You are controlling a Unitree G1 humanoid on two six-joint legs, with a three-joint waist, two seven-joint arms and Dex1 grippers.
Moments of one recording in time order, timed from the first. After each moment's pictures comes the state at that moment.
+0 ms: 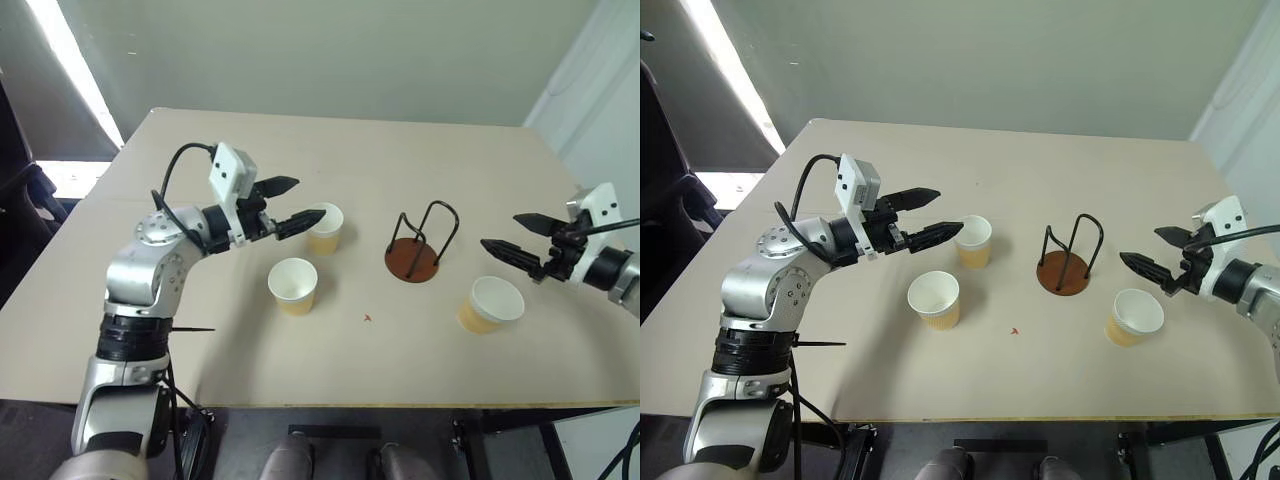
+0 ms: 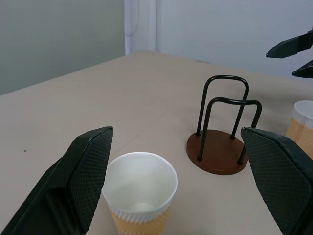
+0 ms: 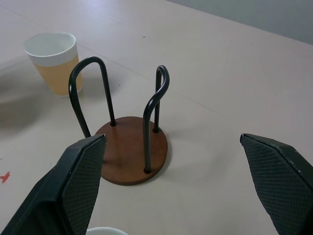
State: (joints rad) left arm -0.70 0.58 0.07 0.02 -0.49 0.53 -0.88; right arm -0.31 -0.88 -0.33 -0.18 0.58 0.69 0.80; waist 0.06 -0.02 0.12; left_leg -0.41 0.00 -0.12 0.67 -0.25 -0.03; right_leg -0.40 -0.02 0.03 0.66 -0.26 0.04
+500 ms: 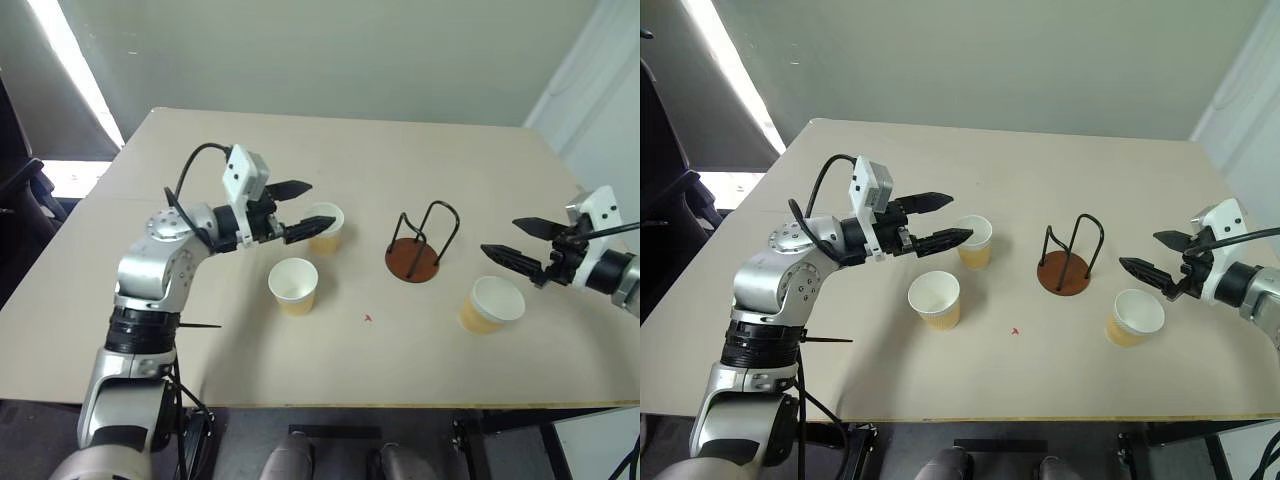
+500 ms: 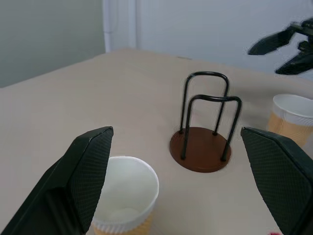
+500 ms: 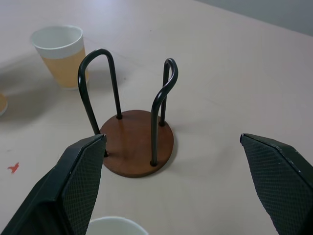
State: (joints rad) left arm -0.74 0.57 0.02 0.05 -0.48 0.52 -0.97; right arm -0.29 -0.90 -0.34 -0.20 0.59 0.72 0.81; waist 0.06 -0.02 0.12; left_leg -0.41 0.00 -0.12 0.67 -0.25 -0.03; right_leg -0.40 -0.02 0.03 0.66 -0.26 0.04
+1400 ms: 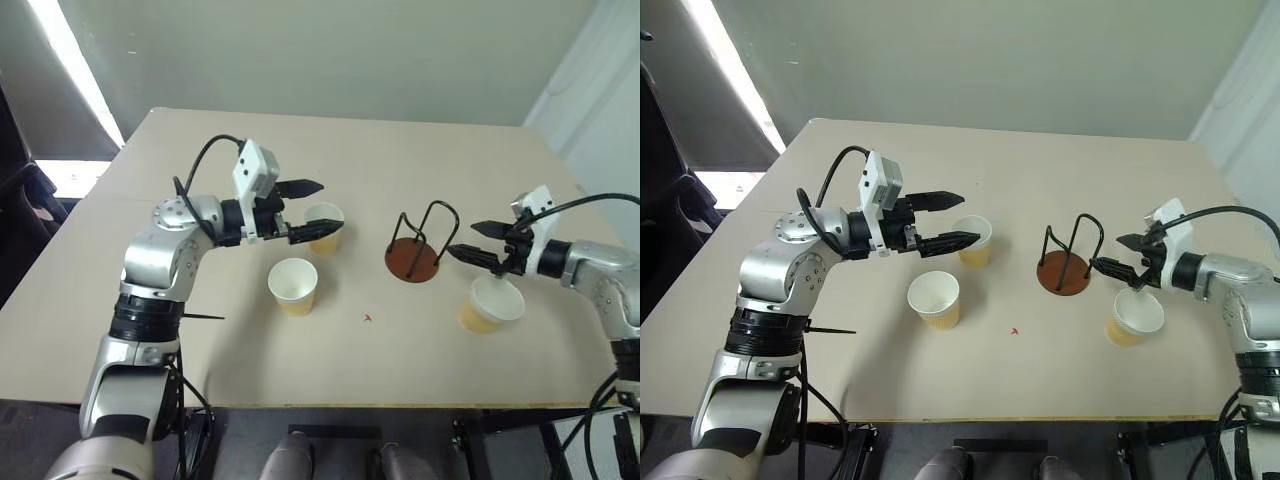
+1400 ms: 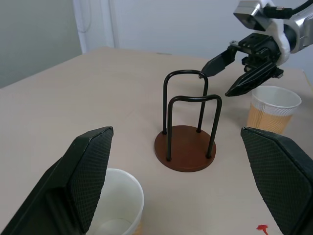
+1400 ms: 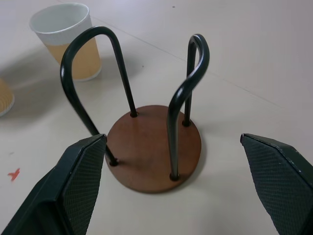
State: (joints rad) left arm -0.79 0.57 -0.01 0.09 -0.45 0.51 -1.05; right arm -0.55 -0.80 -0.09 0.09 0.46 0.66 0.89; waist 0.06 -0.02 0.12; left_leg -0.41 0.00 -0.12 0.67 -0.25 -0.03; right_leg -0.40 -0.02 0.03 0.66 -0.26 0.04
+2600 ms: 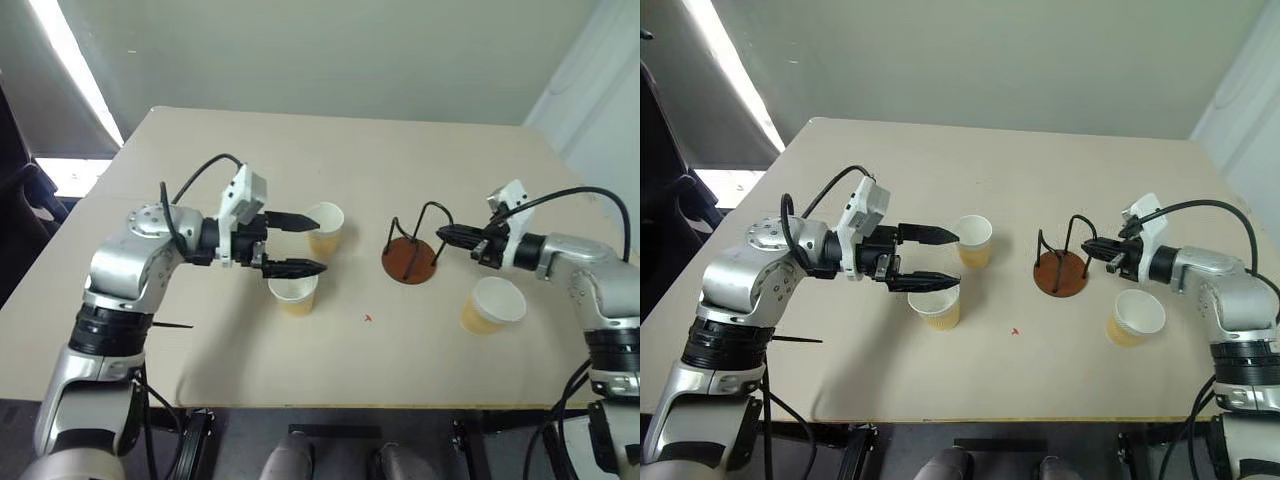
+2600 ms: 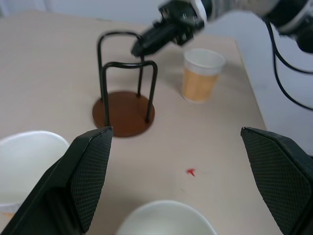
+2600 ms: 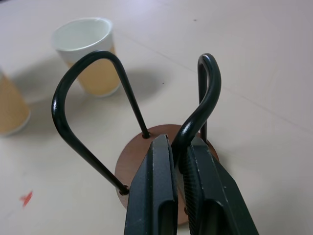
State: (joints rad) left arm -0.72 0.75 -0.06 -0.02 -0.54 0.61 -1.30; right arm -0.58 -0.76 -0.06 -0.02 0.45 0.72 0.90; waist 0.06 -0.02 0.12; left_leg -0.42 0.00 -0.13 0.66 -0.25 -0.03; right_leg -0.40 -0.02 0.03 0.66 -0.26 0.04
